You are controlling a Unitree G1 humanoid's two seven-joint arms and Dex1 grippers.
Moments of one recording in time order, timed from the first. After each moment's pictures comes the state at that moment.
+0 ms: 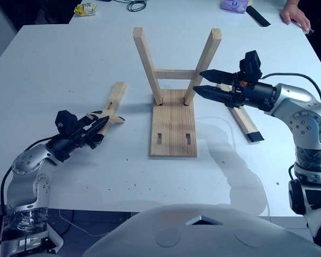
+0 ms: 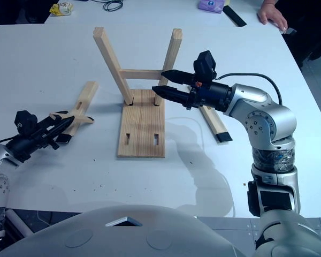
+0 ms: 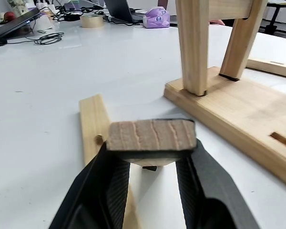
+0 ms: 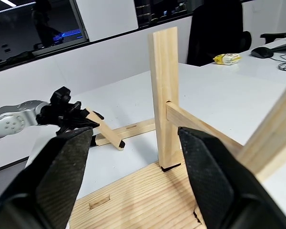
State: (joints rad) left arm 0.28 0.61 0.31 -0.17 -0.53 0.18 -0.84; right arm -0.36 -0.54 -0.03 -0.27 0.77 0.80 0.85
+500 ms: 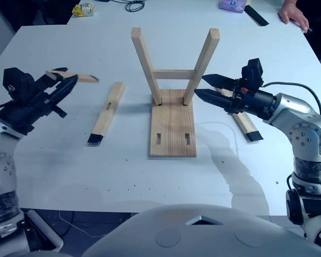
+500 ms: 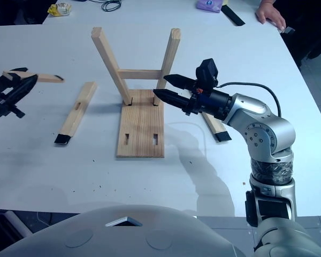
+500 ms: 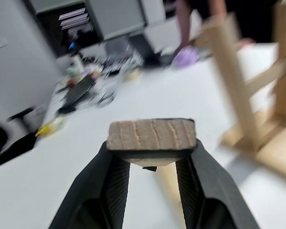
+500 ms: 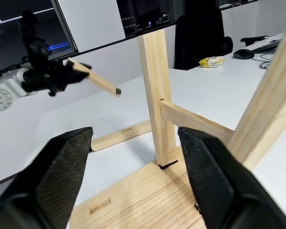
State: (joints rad) left arm 0.11 0.81 0.49 -0.08 -0.48 0.18 -0.79; right arm -0.27 -0.50 -0.07 -0.36 0.81 0.80 0.77
